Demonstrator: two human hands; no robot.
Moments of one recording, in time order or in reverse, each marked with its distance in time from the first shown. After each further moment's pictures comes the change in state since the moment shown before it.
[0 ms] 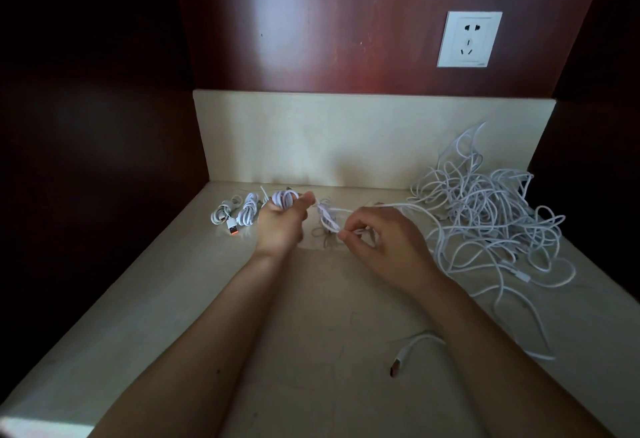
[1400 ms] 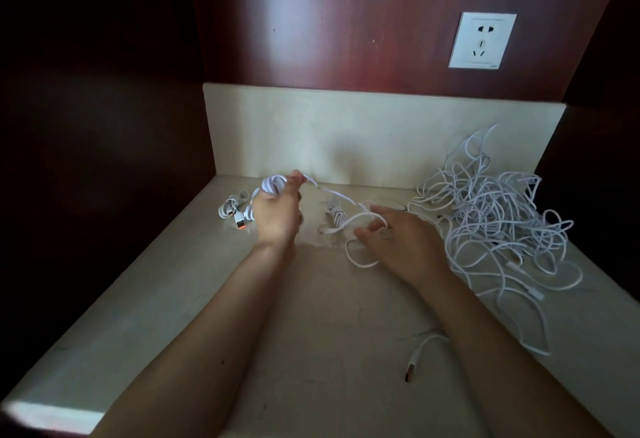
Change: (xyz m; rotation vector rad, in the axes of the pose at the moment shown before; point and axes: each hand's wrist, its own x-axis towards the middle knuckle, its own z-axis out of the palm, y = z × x) left_hand -0.005 0.018 -0.006 -0.205 0.155 0.021; right_hand -0.001 0.010 0.001 -0.260 -0.084 0.359
